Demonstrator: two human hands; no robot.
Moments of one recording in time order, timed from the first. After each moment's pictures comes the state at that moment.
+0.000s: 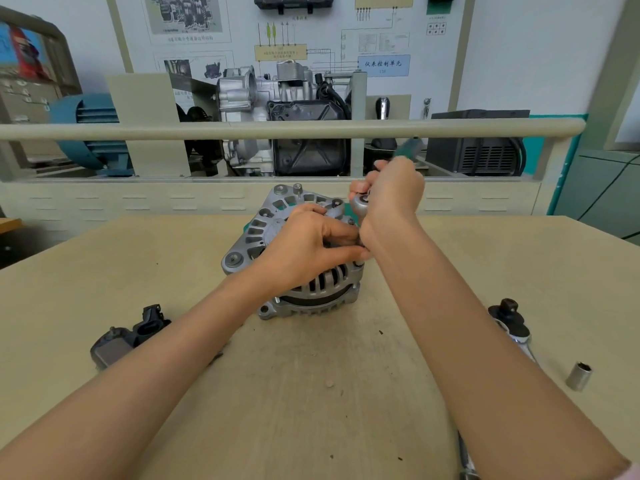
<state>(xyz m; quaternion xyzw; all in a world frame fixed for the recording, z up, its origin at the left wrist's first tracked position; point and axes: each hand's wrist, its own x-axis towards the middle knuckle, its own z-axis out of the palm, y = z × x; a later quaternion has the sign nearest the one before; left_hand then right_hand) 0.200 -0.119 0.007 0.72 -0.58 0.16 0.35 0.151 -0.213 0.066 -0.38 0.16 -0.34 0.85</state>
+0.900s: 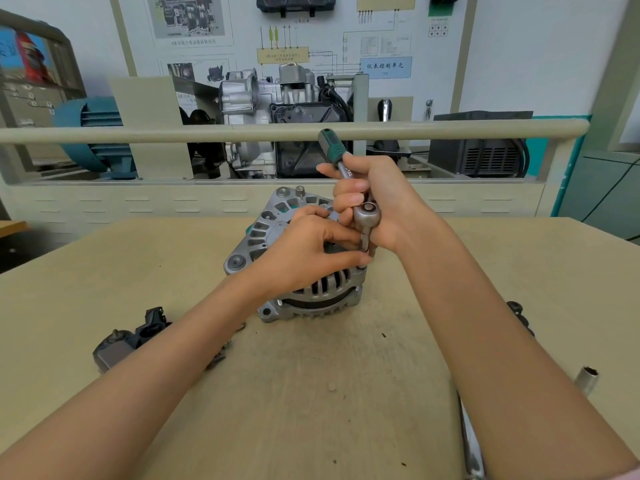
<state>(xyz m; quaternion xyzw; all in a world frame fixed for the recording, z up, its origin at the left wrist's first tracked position) 0.201 -0.116 0.010 0.72 -0.59 0.15 0.33 0.137 -0.219 0.067 -0.51 0.03 -0.07 0.85</state>
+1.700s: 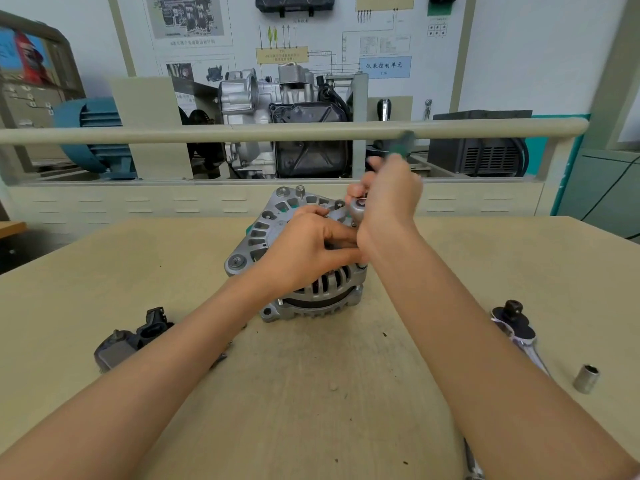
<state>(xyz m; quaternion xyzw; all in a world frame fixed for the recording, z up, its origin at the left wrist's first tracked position) 0.196 -0.115 0.013 0.72 -0.59 0.17 0.34 0.147 -0.205 0.061 -0.38 0.11 -0.35 0.85</state>
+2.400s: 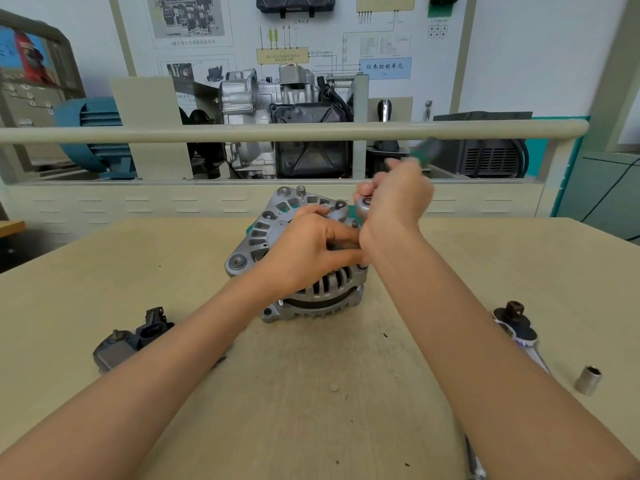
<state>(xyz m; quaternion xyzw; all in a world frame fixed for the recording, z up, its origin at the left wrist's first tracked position) 0.197 -0.116 0.011 0.72 -0.59 0.17 0.33 0.148 -0.207 0.060 -0.35 0.12 -0.38 0.85</state>
